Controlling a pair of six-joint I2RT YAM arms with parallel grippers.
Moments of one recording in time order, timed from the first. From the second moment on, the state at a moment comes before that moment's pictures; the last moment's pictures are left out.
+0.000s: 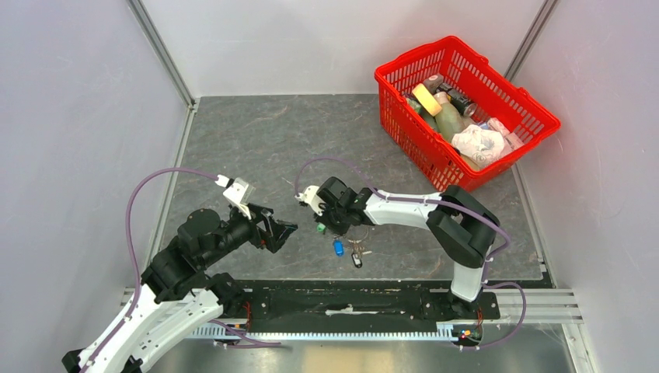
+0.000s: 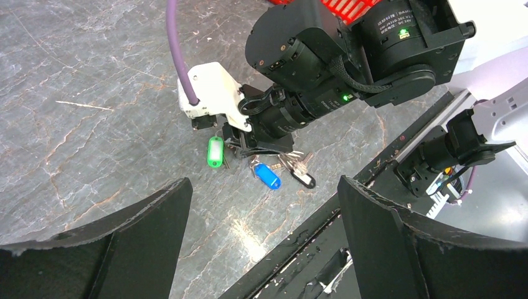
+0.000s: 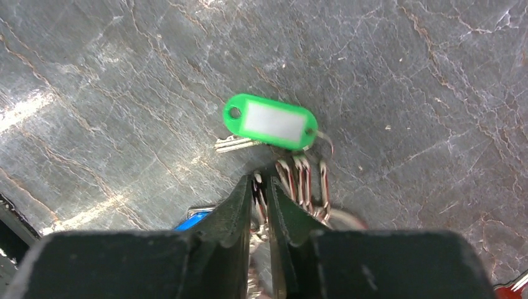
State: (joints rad) left arm -0.74 0.42 0.75 -0.60 0.04 -0.34; right arm 0.95 1.84 1.13 -0.31 -0.07 -0.15
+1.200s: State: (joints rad) left arm -0.74 0.48 0.79 -0.52 0.12 -0.39; right arm 0.96 1.06 0.87 -0.11 -0.10 0.07
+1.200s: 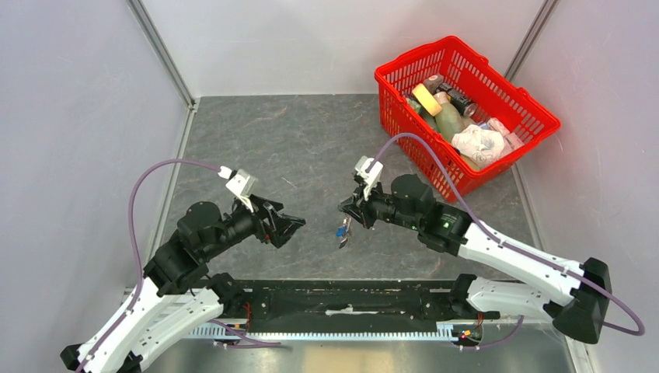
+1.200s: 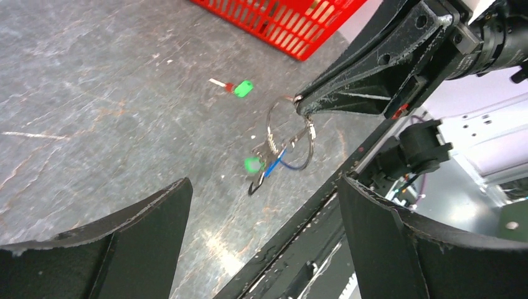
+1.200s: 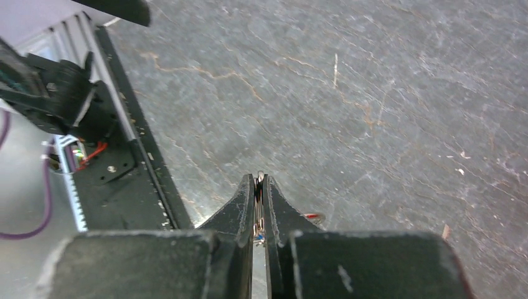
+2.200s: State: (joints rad) left arm -0.74 0.36 0.65 0.11 0.53 -0.62; right arm 0.96 0.99 1.14 -0.04 -0.73 0.46
